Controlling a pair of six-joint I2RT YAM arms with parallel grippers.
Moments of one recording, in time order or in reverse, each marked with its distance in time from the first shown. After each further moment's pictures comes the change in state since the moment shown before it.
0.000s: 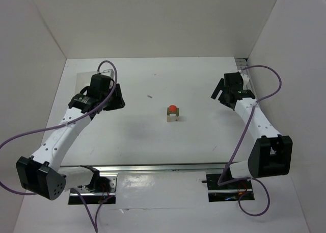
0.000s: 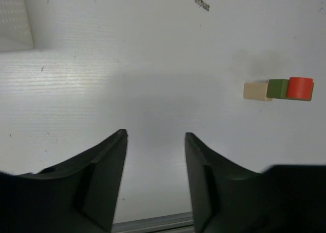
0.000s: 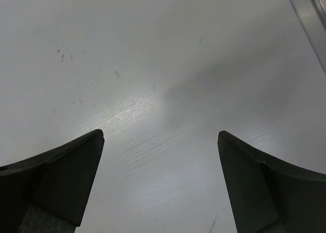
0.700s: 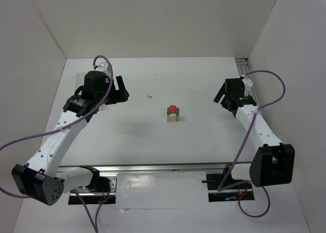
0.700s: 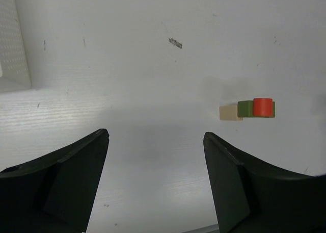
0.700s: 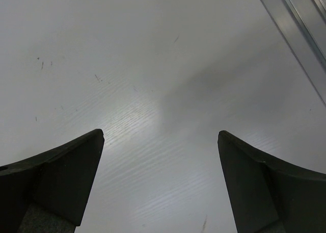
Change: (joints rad) left arm 0.000 -0.051 0.030 0.100 0.012 0.029; right arm 0.000 -0.099 -0.108 0.032 0.083 0.020
